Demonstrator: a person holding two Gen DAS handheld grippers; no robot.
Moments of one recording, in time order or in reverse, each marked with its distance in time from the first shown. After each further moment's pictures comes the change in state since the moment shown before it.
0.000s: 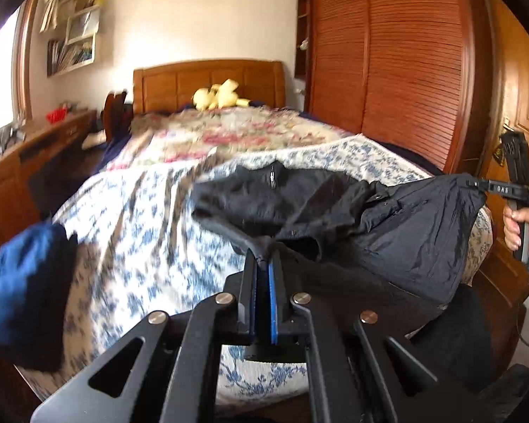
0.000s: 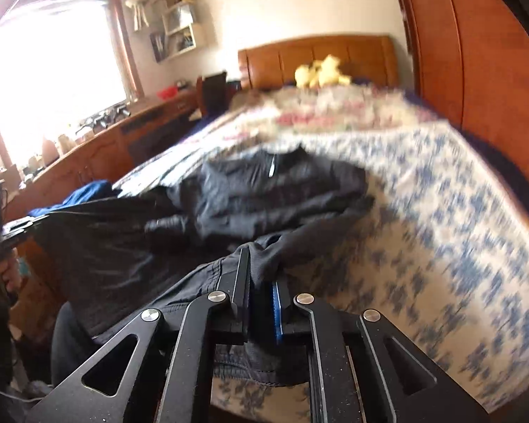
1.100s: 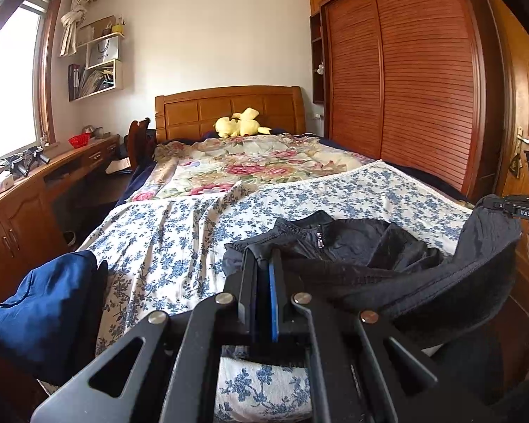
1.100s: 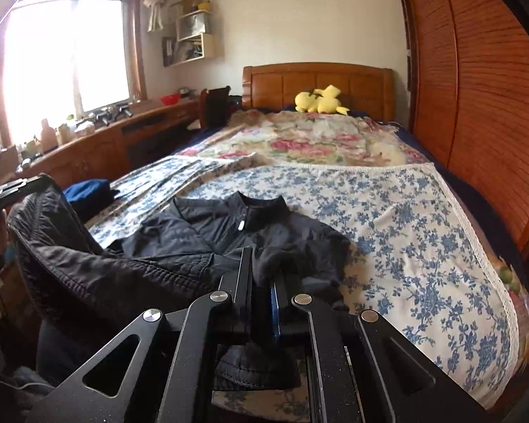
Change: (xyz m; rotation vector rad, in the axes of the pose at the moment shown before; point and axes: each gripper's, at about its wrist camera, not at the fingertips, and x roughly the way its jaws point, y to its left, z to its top) left arm -0.010 0.016 0.018 0.001 -0.093 0.114; right arm -0.040 0.013 0.006 -0.109 -0.044 -0.063
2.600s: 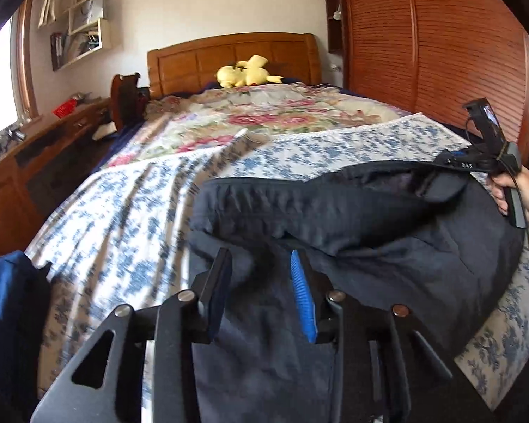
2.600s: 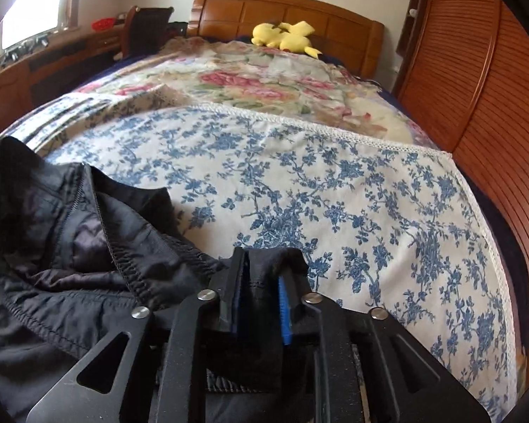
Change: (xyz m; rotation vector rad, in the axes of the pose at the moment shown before) left arm 0.245 0.007 -0.014 0.002 0.181 0.021; right arm 0.360 -0.111 0.065 -0.077 0.255 -0.253
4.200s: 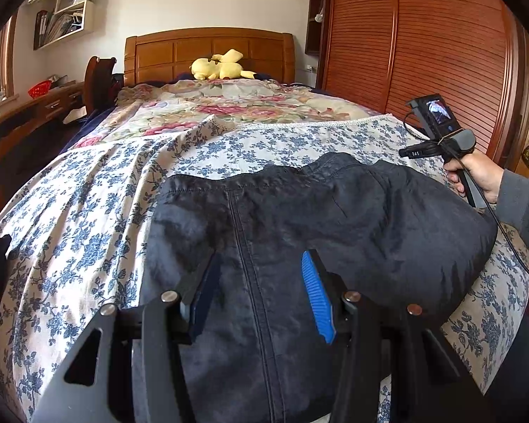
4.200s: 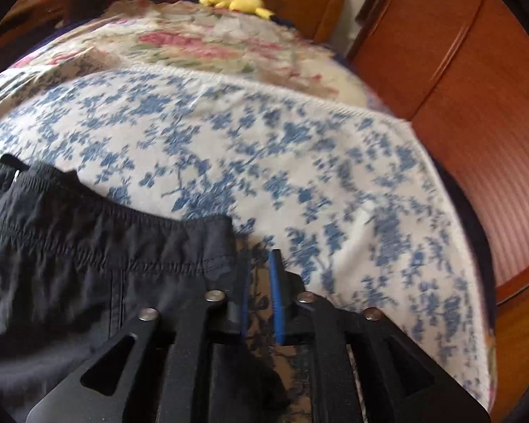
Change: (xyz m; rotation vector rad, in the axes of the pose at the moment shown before) left arm 0.005 -0.004 -0.027 -0.041 0.002 -0.143; right arm 0.048 -0.016 0.011 0.037 0.171 -0.267
